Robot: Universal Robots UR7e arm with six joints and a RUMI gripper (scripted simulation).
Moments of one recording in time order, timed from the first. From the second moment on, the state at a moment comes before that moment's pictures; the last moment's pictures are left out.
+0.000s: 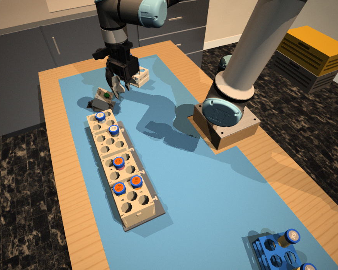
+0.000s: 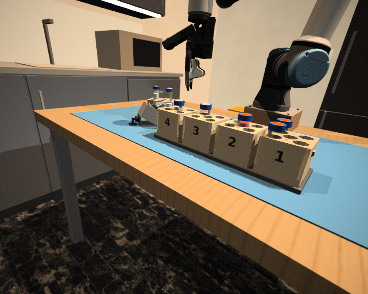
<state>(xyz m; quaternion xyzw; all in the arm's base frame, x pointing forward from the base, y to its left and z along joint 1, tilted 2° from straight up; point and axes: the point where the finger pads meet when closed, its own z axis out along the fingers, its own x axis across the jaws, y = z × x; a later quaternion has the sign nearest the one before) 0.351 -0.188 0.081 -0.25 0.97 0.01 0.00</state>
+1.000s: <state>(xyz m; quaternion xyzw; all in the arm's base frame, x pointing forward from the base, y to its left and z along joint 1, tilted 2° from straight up) 0.239 -0.376 0.076 -0.26 0.97 0.01 0.01</state>
